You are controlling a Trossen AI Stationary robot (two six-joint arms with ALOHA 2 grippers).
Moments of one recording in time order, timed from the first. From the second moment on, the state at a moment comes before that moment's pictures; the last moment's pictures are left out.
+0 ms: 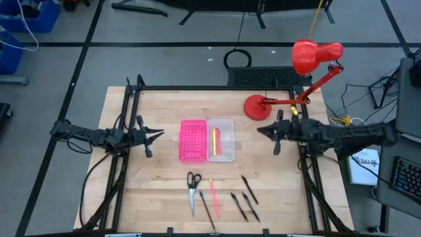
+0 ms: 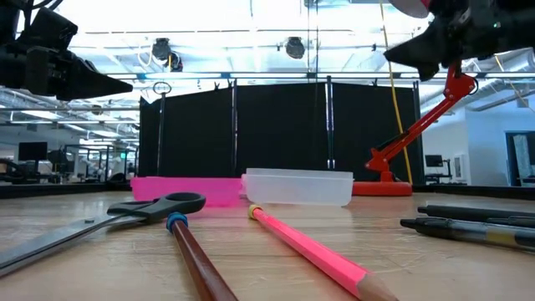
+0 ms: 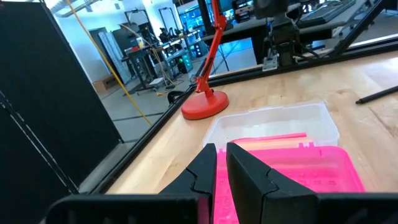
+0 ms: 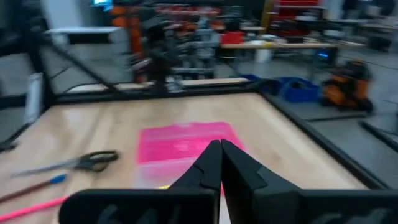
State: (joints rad) left arm -0.24 0.10 0.04 0.00 -0.55 0.26; right arm -0.01 0.49 0.28 0.12 0.19 0.03
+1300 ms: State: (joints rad) left arm -0.28 0.20 0.17 -0.05 -0.63 -0.07; right arm -0.08 0.37 0.02 0.45 0.00 0.01
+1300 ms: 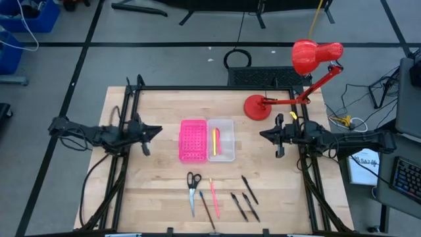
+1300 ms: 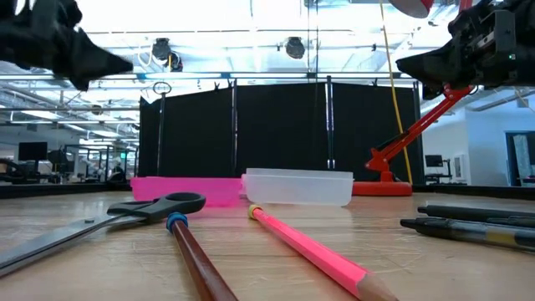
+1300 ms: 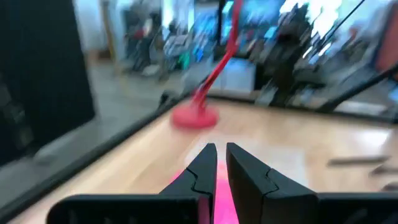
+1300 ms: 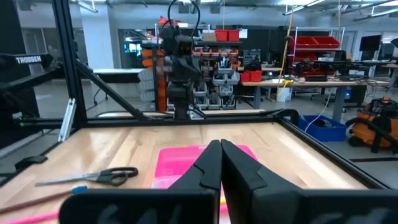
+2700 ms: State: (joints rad) left arm -0.40 1.90 1.38 -0.88 -0.22 -1.66; right arm -0.08 0.37 0.02 0.44 0.00 0.05
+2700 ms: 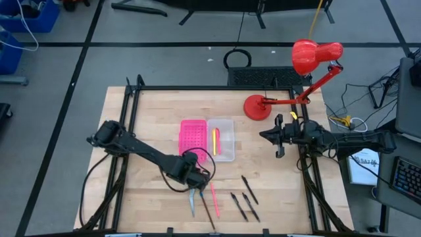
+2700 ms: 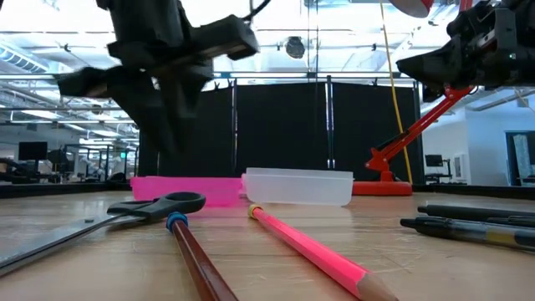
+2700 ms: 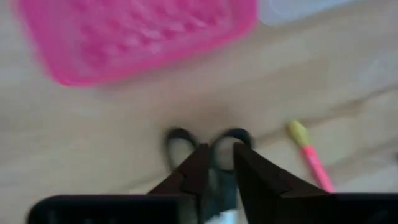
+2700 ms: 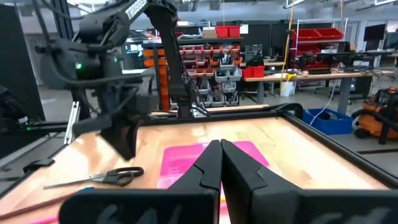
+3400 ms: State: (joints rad) left arm -0.41 1.96 1.38 -0.84 -0.11 -1.77; right arm -0.08 0.37 0.02 0.42 -0.01 0.09
